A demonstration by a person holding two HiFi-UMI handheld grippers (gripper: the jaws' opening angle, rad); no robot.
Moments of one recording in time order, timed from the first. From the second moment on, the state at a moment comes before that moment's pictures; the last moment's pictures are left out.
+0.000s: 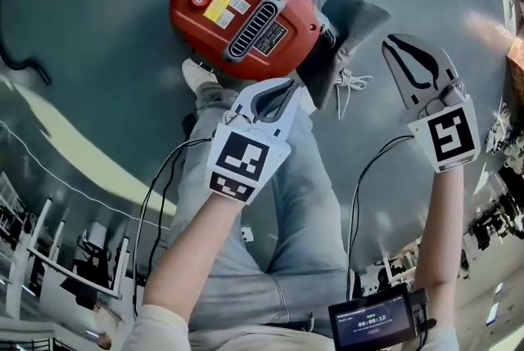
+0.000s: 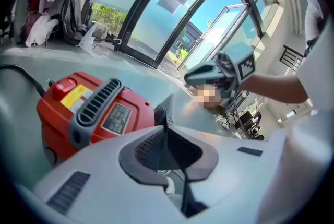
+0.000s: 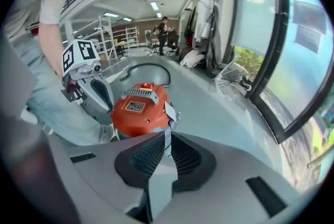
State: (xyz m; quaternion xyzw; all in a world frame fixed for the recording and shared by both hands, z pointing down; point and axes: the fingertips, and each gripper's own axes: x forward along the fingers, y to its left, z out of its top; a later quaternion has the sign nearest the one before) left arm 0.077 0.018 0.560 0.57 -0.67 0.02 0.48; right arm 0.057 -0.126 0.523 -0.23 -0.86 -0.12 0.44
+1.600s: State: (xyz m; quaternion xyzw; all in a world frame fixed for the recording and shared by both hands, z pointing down) left arm 0.137 -0.038 -0.114 0.85 -0.47 -0.16 0.18; right arm 0.155 -0.074 -0.126 -0.01 -0.99 0.15 -0.07
